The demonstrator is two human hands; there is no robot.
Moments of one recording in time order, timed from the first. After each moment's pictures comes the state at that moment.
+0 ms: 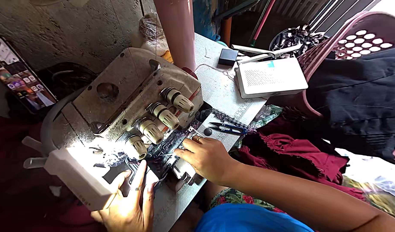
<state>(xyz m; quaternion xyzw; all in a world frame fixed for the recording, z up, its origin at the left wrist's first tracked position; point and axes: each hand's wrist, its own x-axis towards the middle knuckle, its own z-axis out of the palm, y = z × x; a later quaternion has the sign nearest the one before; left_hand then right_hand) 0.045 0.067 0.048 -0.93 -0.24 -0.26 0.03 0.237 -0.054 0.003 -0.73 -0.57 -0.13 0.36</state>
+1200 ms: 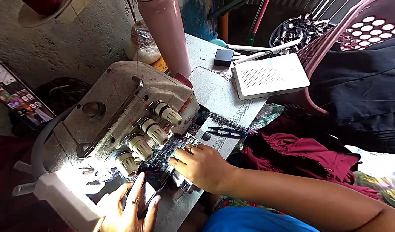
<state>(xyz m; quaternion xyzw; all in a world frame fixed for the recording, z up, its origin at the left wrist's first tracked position) 0.046 0.074 0.054 -0.96 -0.19 -0.23 0.04 0.237 -0.053 0.010 -0.72 -0.59 -0.14 0.33</state>
